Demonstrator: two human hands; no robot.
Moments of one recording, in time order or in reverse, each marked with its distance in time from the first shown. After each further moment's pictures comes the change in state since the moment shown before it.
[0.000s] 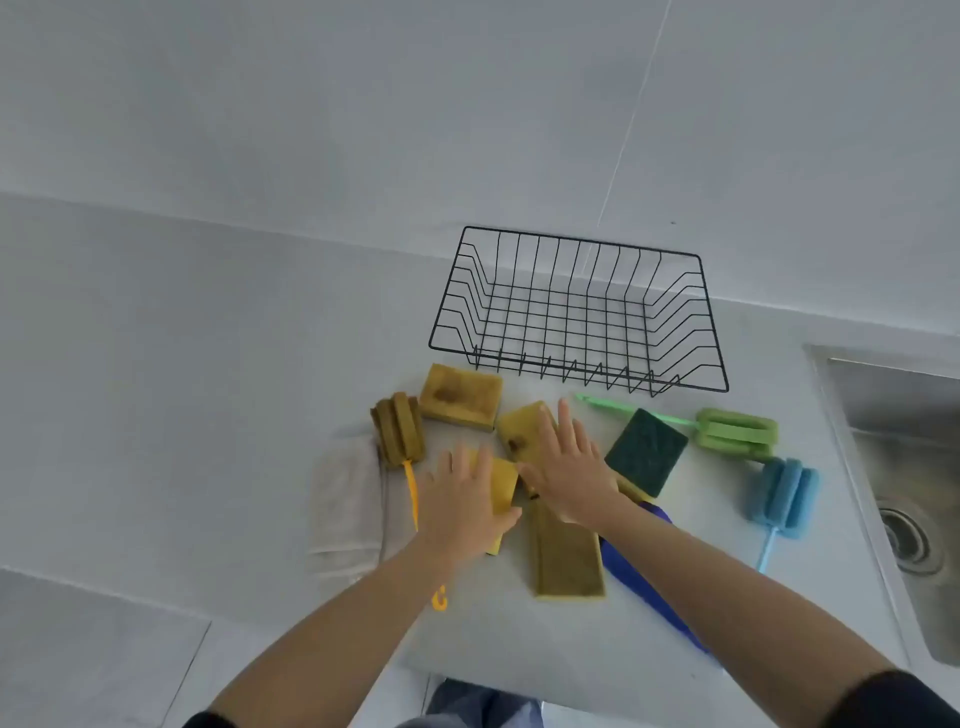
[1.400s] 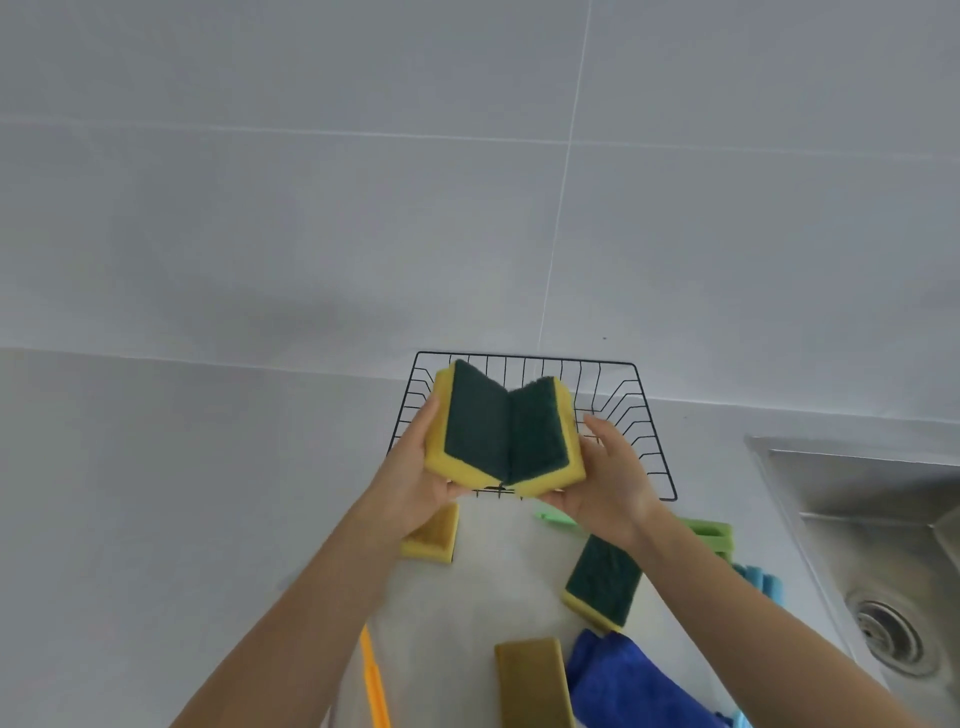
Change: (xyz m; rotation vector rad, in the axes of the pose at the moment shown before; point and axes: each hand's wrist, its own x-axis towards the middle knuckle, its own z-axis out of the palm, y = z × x) left_hand 0.080 0.021 -0.151 -1.908 -0.265 -0.002; right_hand 0.003 0.042 -0.136 2.018 -0.114 -0.094
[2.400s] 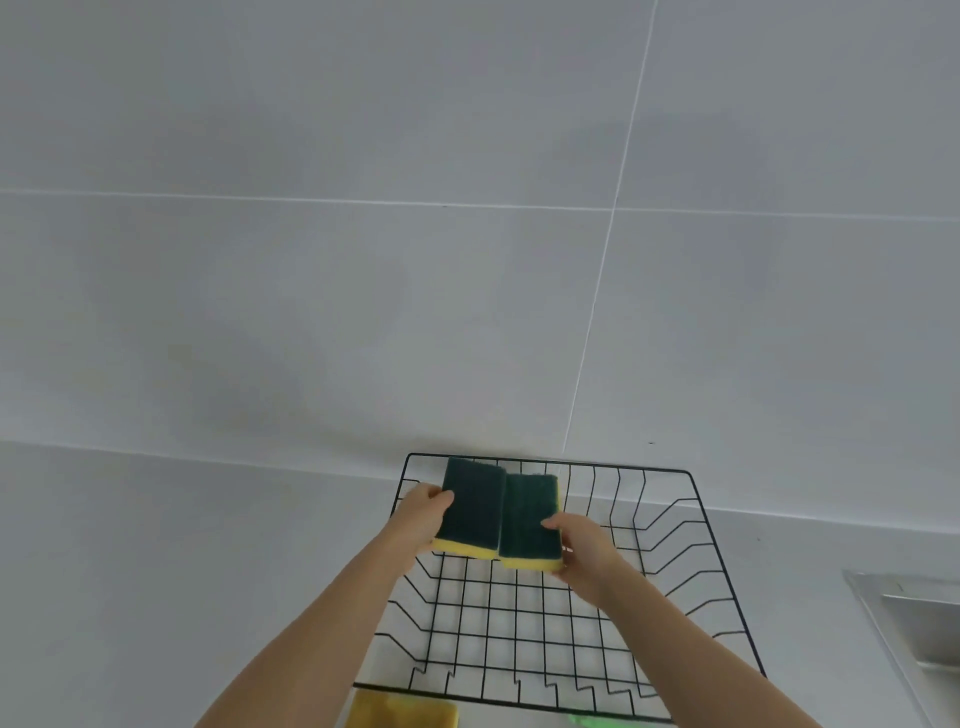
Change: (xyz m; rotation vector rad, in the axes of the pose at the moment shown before) left_hand 0.200 0.032 -0.053 0.776 0.378 -0.126; right_hand 0.198 -0.021 -0.059 -0.249 0.406 0.154
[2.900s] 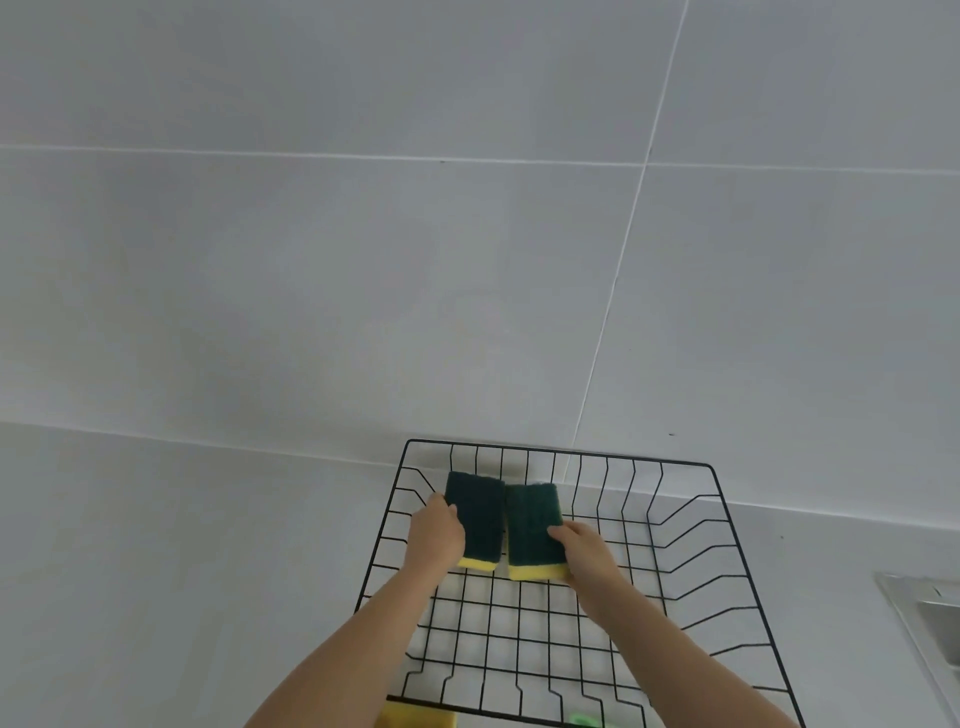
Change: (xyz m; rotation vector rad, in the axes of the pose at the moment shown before) left_hand 0.024 -0.027 0.034 0.387 0.199 0.053; right_hand 0.027 0.026 -0.001 -0.263 0.136 -0.055
